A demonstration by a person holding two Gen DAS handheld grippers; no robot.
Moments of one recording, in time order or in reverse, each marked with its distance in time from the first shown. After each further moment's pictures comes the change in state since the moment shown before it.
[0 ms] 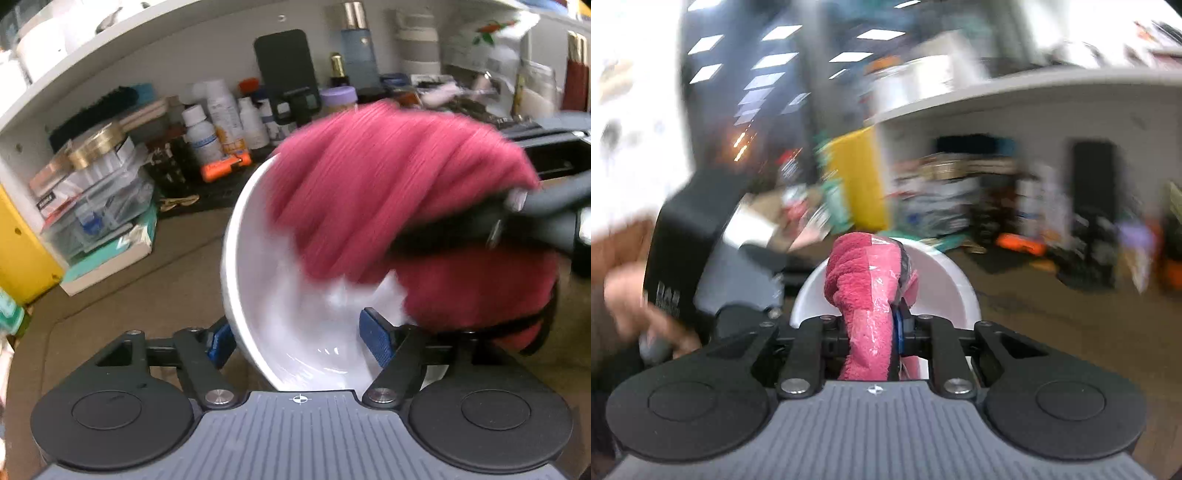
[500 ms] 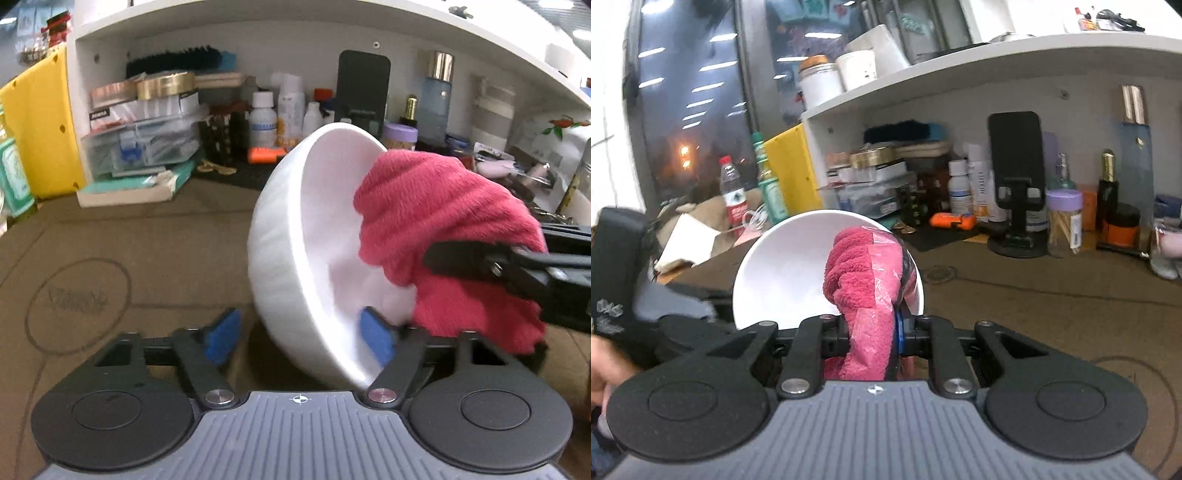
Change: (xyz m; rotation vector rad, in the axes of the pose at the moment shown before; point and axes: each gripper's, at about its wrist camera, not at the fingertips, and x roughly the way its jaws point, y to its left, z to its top) left arm 0.000 -0.008 -0.012 -0.318 -0.089 0.026; right arm -0.005 0.000 -0.010 -0.090 0.065 -0.143
